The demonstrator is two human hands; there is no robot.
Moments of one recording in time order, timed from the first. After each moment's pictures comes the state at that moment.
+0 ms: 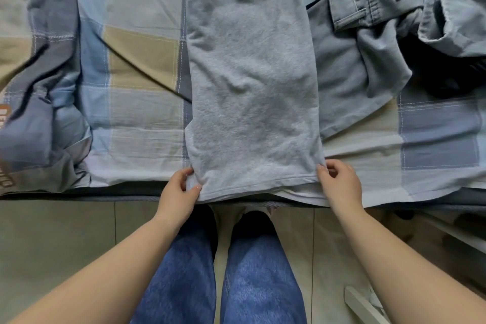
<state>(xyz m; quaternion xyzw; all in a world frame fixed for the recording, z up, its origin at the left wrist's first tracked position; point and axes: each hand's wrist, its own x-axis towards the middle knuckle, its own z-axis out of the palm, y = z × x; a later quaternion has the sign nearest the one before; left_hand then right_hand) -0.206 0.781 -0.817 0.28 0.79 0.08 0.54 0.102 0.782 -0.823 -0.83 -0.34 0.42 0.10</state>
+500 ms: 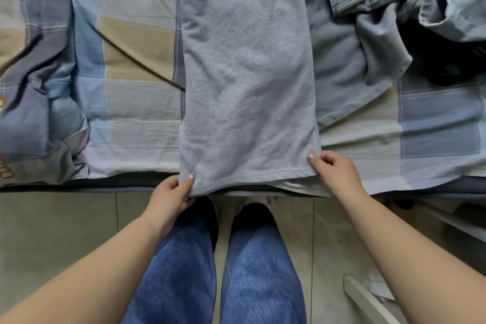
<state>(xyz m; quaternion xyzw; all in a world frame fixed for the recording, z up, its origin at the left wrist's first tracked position) -0.212 0.768 -0.806 0.11 0.75 0.15 0.63 0.109 0.786 -0.821 -0.79 -0.31 0.52 0.10</state>
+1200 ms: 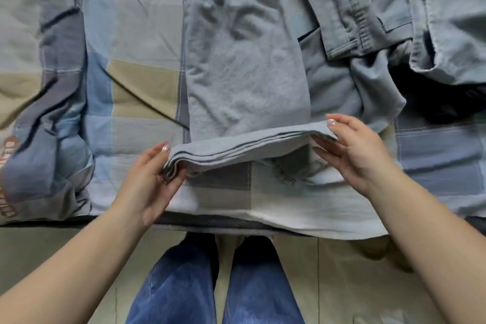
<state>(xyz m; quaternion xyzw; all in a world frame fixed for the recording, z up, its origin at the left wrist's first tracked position) -0.201 0.877 -0.753 0.00 0.69 0.39 0.61 0.114 0.898 -0.762 -0.66 -0.08 0.64 0.38</state>
